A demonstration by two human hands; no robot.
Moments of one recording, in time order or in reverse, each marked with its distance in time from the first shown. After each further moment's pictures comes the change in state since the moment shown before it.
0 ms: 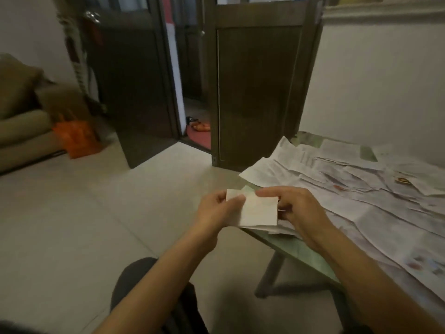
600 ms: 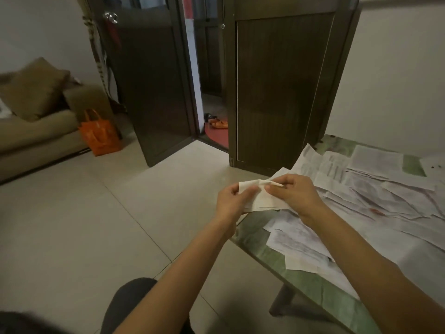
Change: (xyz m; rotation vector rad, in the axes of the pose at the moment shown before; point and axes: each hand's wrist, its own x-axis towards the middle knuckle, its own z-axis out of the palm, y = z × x) left_hand 0.098 0.003 0.017 -0.152 0.086 -0.005; right_hand 0.119 -0.006 0.008 -0.157 0.020 -0.071
